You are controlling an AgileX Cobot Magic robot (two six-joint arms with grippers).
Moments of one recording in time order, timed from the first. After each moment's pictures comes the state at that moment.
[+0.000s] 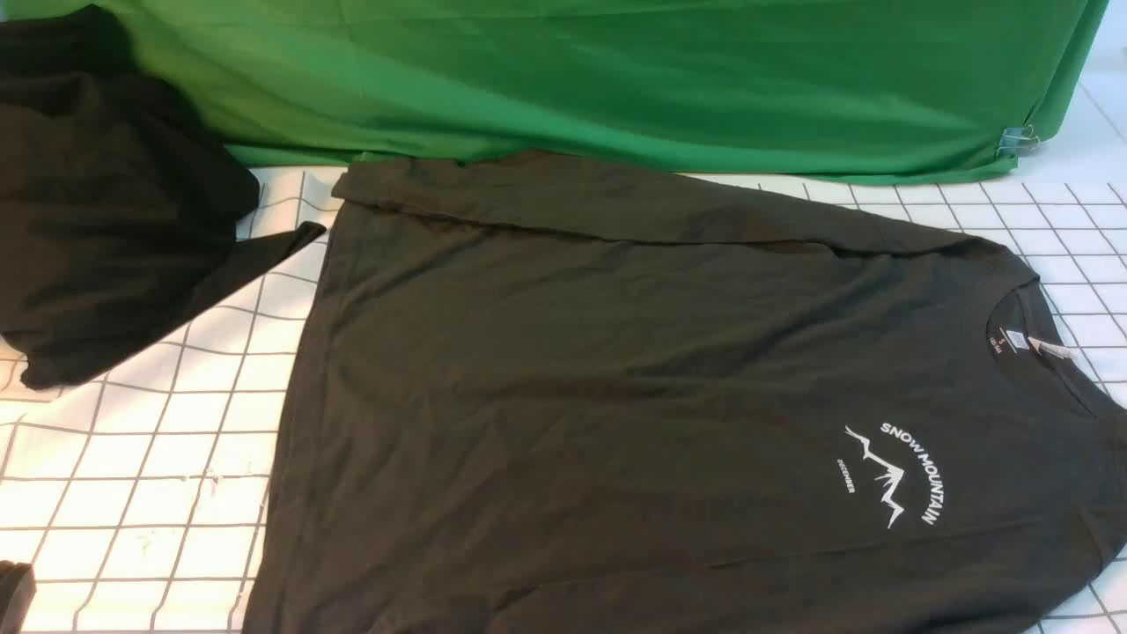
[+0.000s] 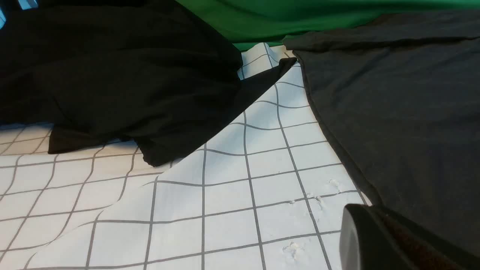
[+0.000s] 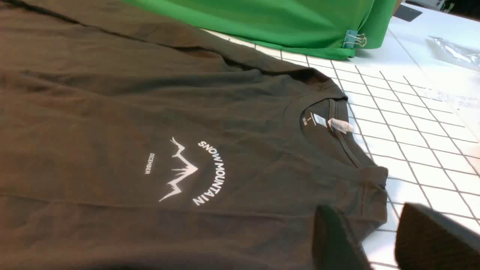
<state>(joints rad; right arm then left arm) 0.02 0.00 0.01 0.09 0.26 -0.20 0.03 0.00 0.01 -0.06 0.23 0.24</state>
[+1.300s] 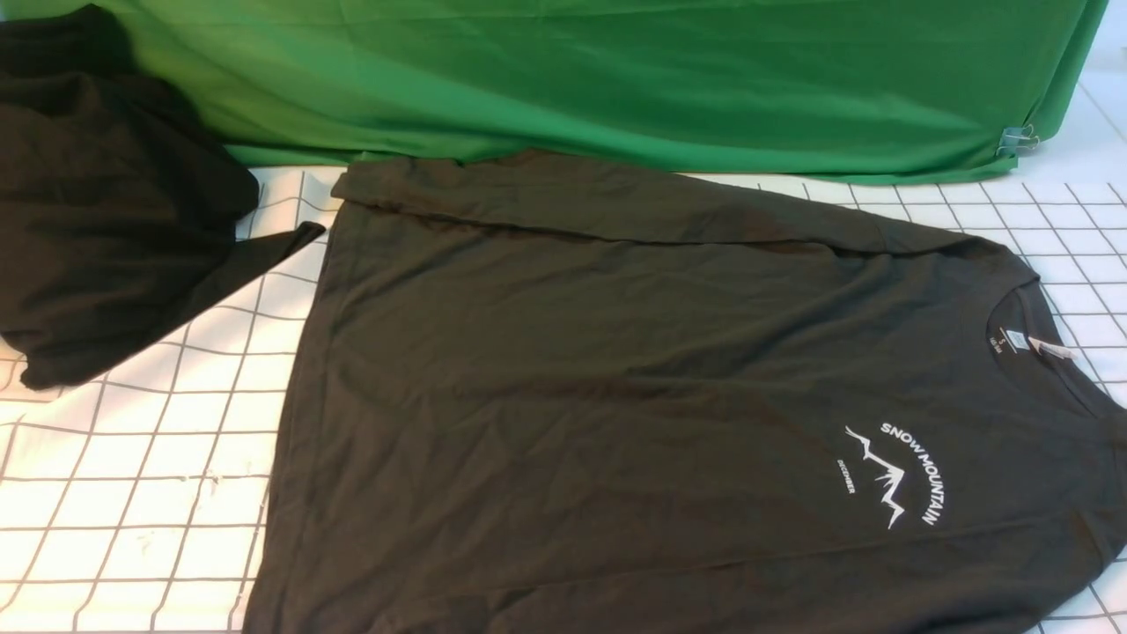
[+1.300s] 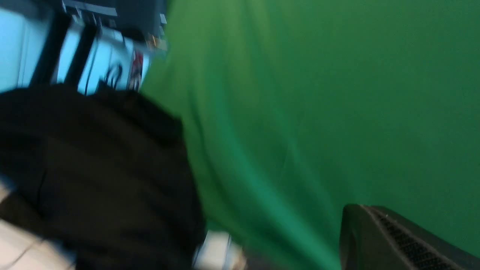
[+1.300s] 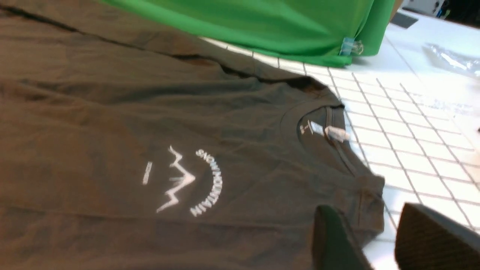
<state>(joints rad) 0.02 0.00 0.01 0.09 0.23 -0.20 0.03 0.00 0.01 -0.47 -0.32 -0.03</state>
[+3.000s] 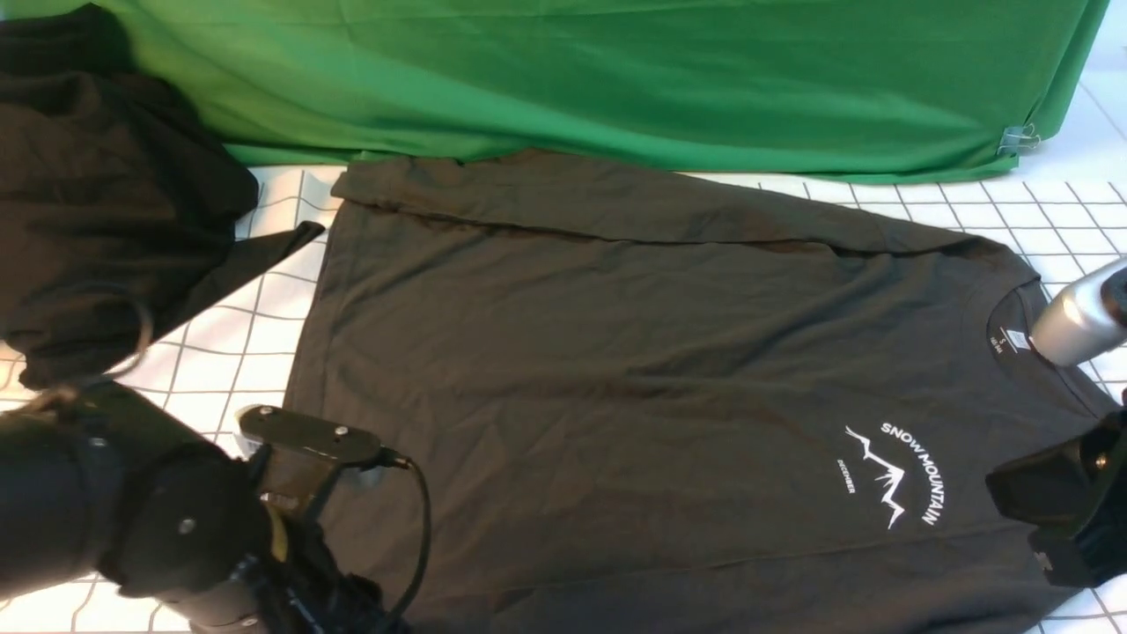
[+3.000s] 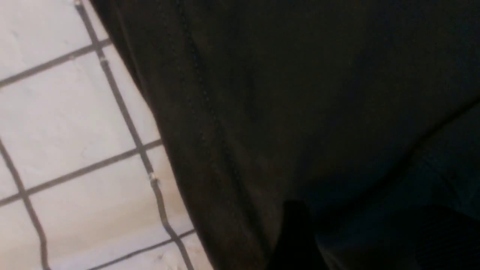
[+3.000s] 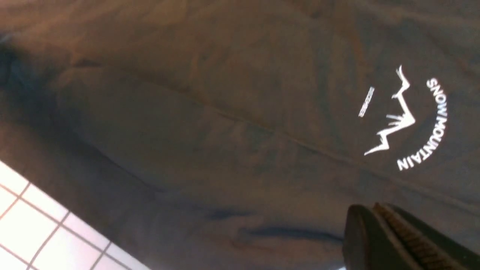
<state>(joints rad) 0.37 0.96 -0.81 0.22 0.84 -0.20 -0.54 1.45 -0.65 0.07 0.60 -0.26</state>
